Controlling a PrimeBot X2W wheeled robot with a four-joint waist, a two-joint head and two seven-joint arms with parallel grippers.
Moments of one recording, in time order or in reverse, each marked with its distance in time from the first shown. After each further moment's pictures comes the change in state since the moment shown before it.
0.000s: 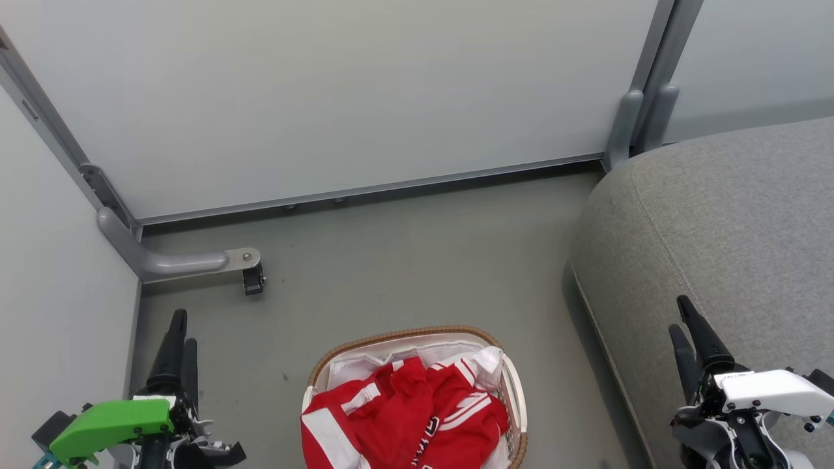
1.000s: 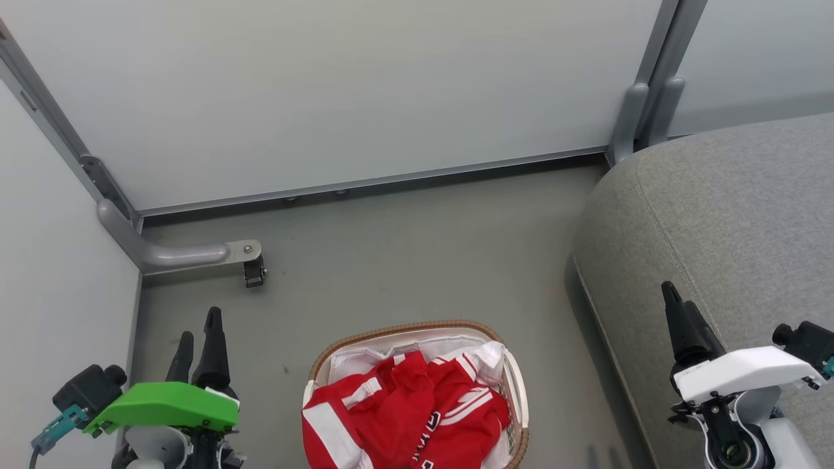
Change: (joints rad) left arm -0.015 0.033 -0.112 0.014 0.671 0.051 -0.124; right arm -0.044 -0.051 0.065 0.017 -0.597 0.000 -0.124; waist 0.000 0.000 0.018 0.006
